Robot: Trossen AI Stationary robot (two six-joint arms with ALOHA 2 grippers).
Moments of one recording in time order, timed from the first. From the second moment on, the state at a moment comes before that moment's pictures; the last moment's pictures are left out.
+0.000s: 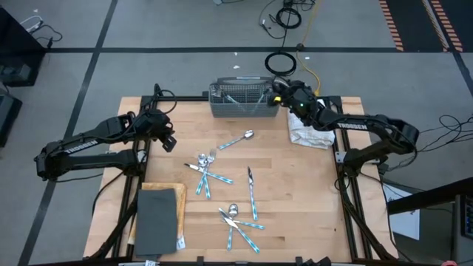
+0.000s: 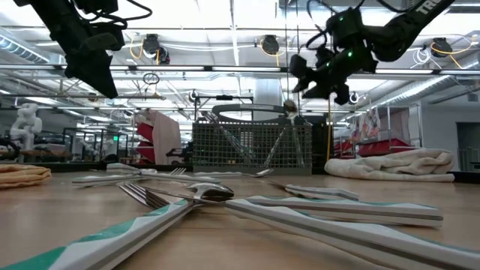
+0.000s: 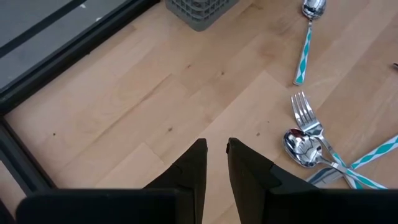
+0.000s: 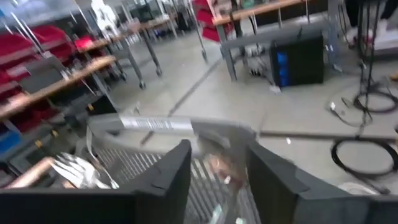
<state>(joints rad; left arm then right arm) 0.42 0.74 0.73 -0.90 -0.17 -0.28 -0.56 1.38 0.72 0.49 0.47 0.45</state>
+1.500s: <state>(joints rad) 0.42 0.74 0.73 -0.87 -0.18 -0.31 -0.27 1.86 1.09 -0.15 0.29 0.90</state>
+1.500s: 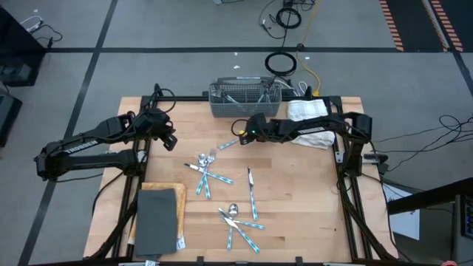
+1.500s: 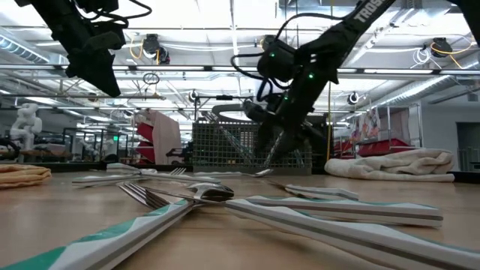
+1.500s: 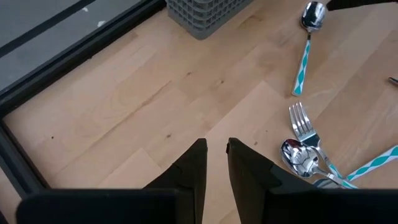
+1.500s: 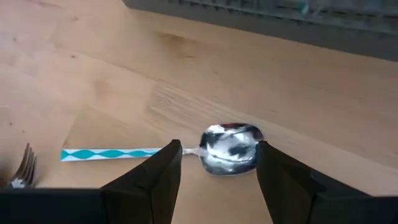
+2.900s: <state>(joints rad) 0.42 0.74 0.73 -0.87 -0.21 -0.28 -0.29 1.87 1.09 -0.16 0.10 0.82</state>
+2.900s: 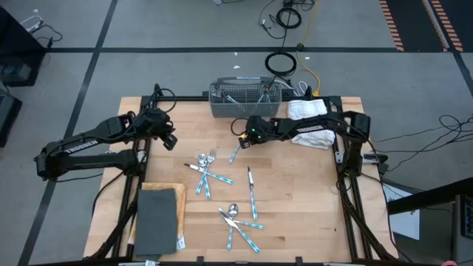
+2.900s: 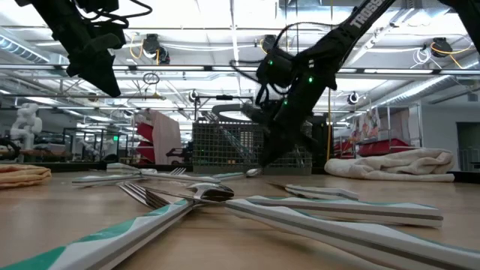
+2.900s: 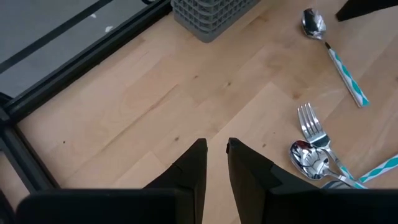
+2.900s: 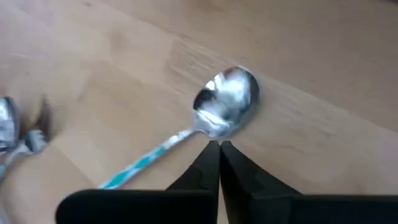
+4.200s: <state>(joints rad) 0.42 0.75 0.73 -0.87 -0.21 -0.27 -0.37 1.92 1.11 -0.06 0.05 0.80</state>
